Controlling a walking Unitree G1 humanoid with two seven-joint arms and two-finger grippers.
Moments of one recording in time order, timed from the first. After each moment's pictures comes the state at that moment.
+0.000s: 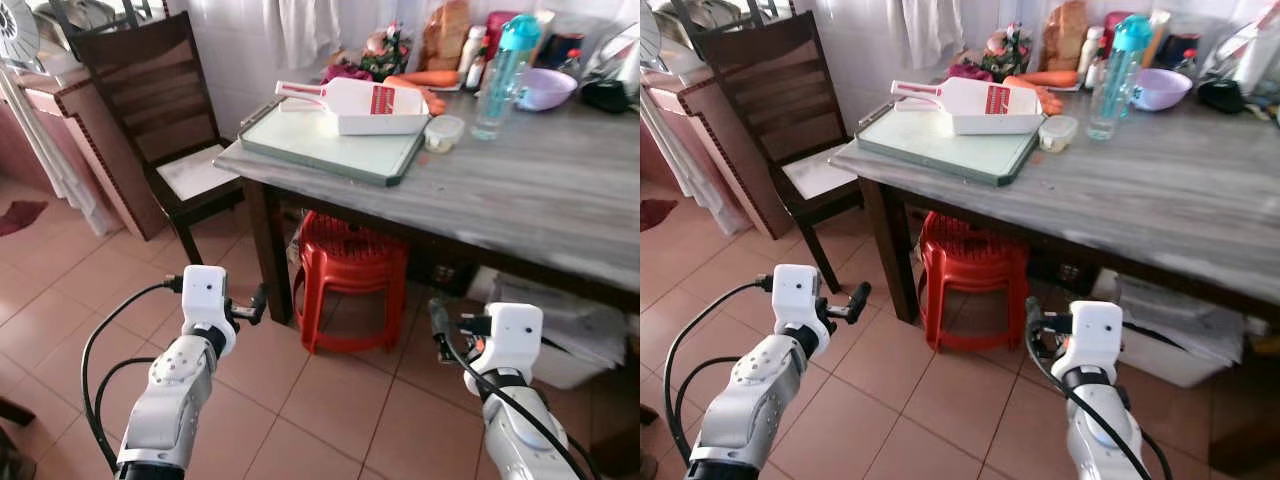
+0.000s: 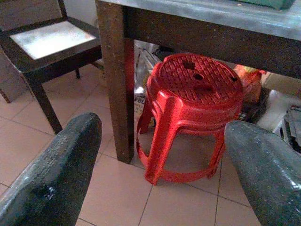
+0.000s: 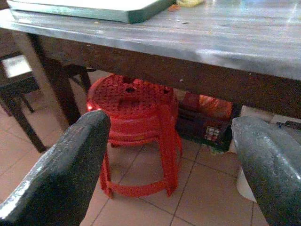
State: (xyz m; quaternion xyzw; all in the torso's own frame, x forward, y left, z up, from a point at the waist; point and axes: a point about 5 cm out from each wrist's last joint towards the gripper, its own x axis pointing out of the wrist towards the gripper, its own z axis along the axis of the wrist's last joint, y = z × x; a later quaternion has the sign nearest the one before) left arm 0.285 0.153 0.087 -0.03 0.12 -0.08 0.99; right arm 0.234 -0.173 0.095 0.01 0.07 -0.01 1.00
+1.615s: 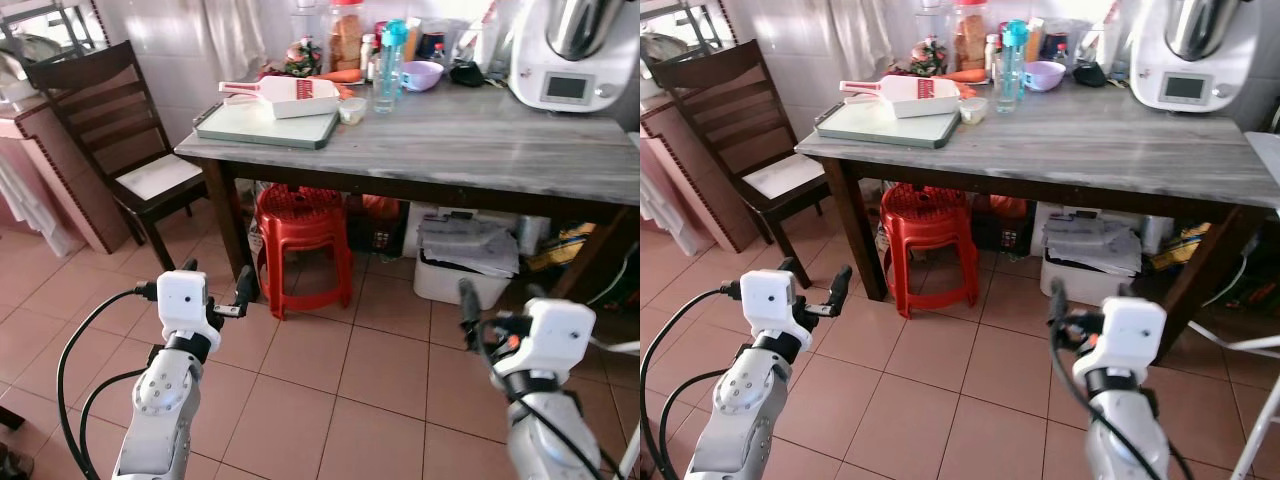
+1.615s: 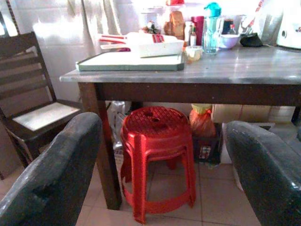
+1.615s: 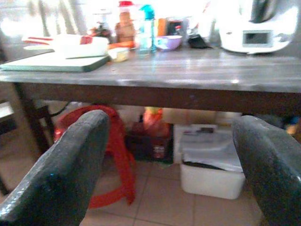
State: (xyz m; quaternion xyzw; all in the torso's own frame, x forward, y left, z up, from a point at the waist) left arm 0.270 0.166 0.097 0.00 -0.04 -0.06 1.00; right arm 0.219 -0.181 0.121 0.01 -0.03 -0.03 1.00
